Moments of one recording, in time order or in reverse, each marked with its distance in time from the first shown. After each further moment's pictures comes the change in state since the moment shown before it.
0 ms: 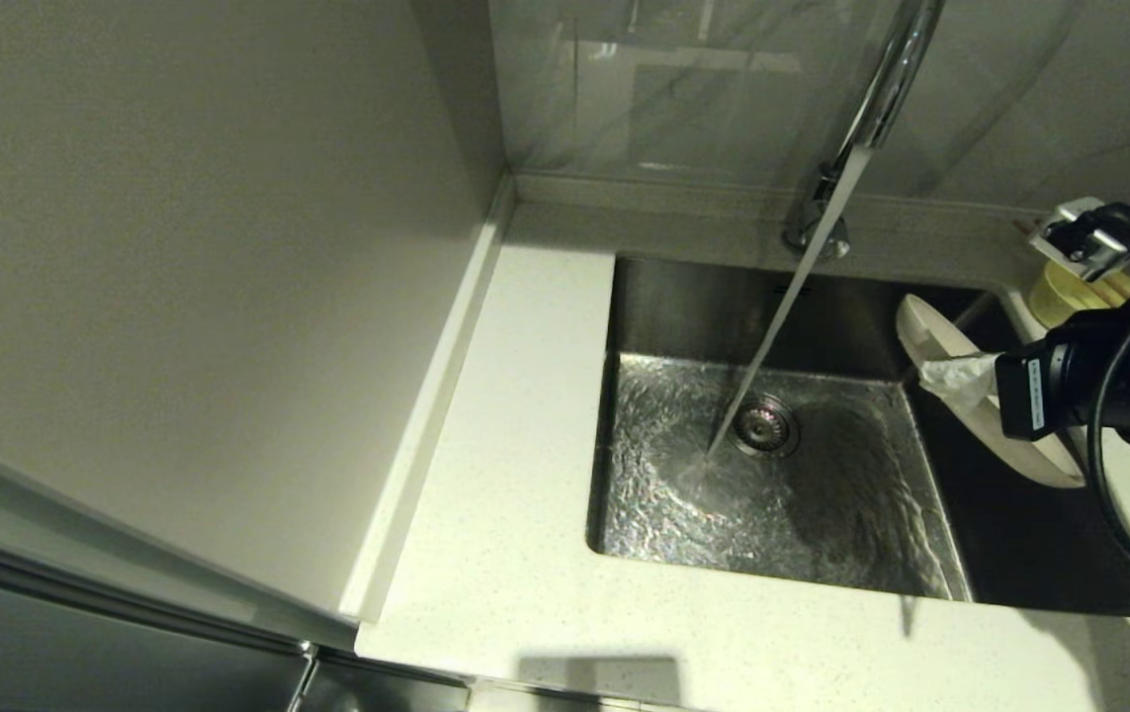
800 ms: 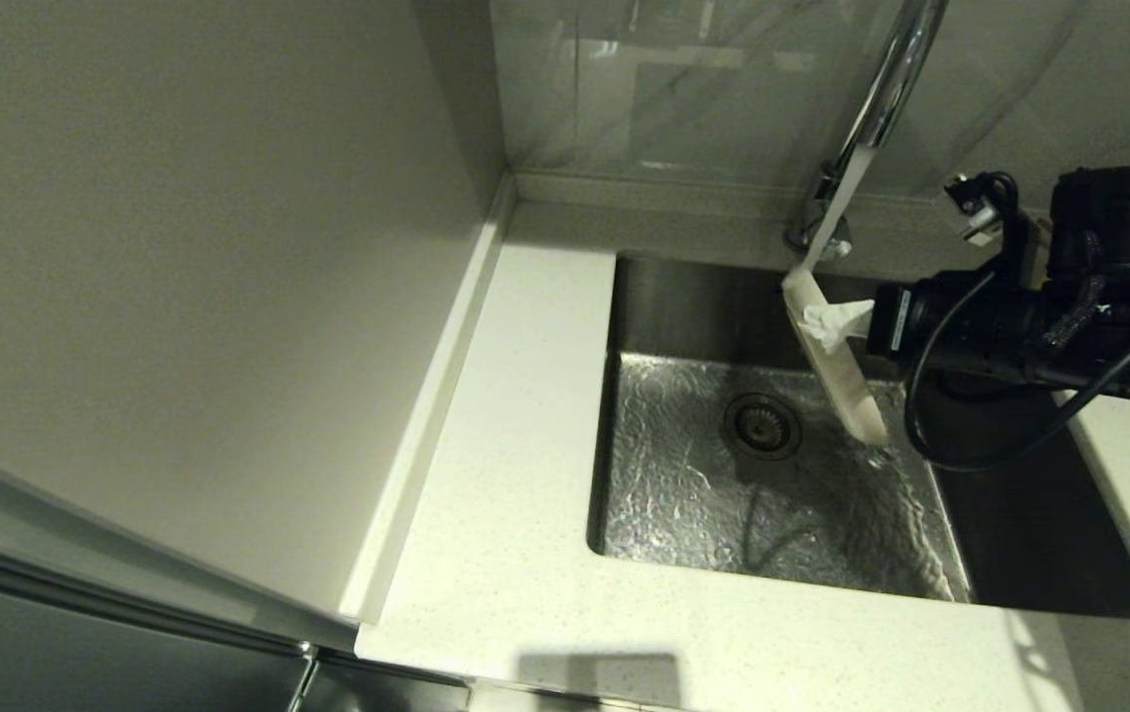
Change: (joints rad) left arm 0.000 0.000 0.000 0.000 0.000 0.000; right arm 0.031 0.248 -0.086 -0.312 0.168 0.358
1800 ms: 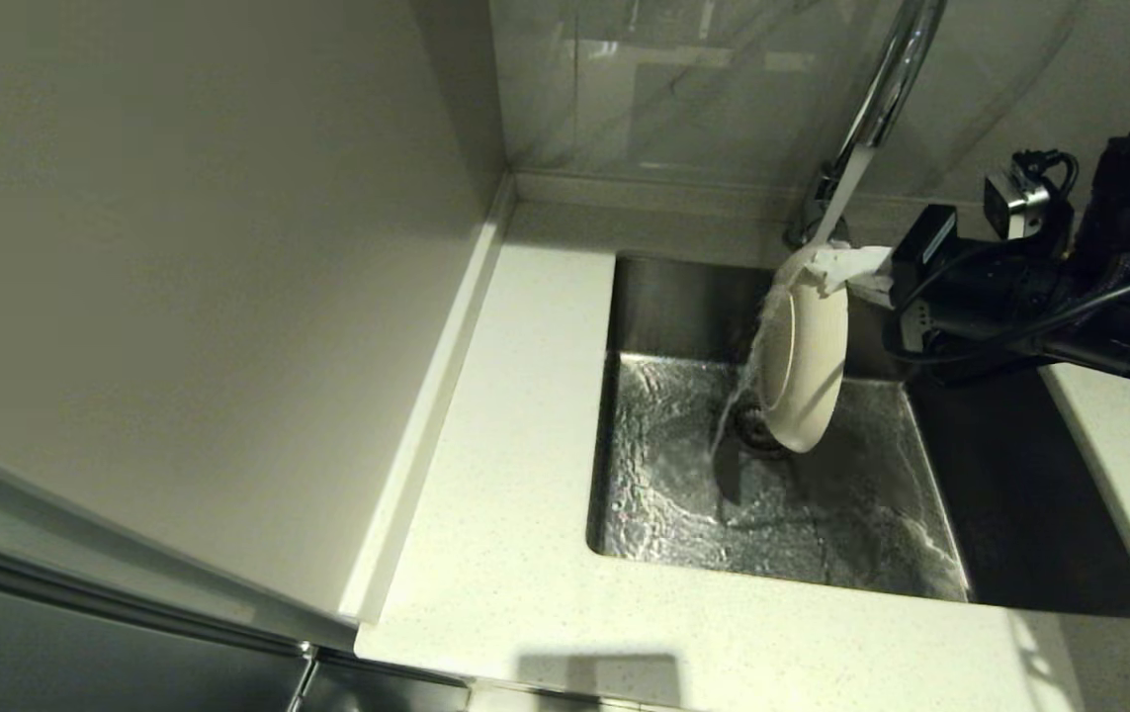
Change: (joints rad) left arm 0.000 0.000 0.000 0.000 0.000 0.000; right arm 0.016 -0.005 0.005 -0.209 0.025 0.699
